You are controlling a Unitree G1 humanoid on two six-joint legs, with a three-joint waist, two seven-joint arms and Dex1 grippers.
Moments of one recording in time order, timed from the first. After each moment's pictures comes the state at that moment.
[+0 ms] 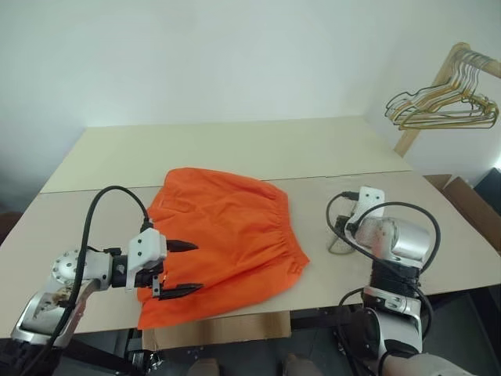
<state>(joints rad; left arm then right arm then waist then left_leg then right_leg) 0.01 0.84 0.06 -0.27 -0.39 0.23 -1.19 -0.64 -0.10 -0.44 0.04 0.09 1.36 -0.16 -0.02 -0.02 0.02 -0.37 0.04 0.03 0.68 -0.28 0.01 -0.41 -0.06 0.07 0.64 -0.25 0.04</state>
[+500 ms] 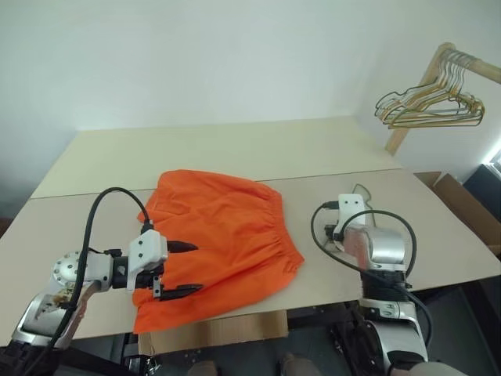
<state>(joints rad) 0.02 0.83 0.06 -0.27 -0.38 0.22 -1.17 -0.53 -0.19 -0.13 0.06 0.03 1.23 -0.08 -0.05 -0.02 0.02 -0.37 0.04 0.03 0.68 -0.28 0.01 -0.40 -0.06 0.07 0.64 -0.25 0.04</state>
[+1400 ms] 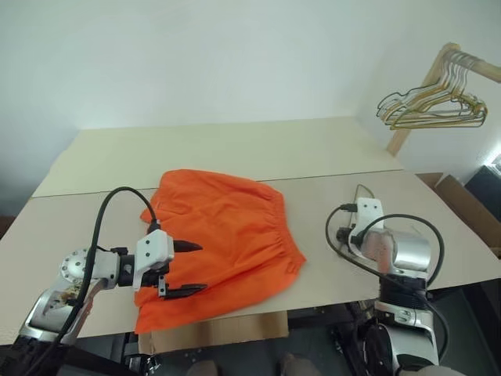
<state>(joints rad) -0.02 0.83 0.02 -0.26 -0.36 0.22 -1.17 -0.54 -0.18 -0.32 0.03 0.08 1.30 0.00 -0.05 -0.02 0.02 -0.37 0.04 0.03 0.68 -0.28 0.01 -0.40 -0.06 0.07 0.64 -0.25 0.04</state>
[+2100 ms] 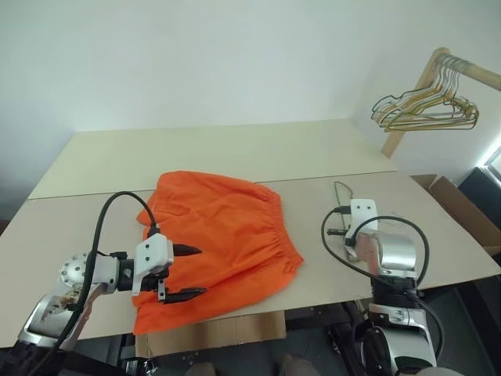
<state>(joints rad) 0.01 0.83 0.02 -0.27 -0.36 0.22 -1.16 -0.51 -0.19 -0.22 0.07 0.02 1.23 -0.04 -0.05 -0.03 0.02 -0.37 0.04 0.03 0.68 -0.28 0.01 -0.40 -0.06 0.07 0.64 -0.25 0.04</state>
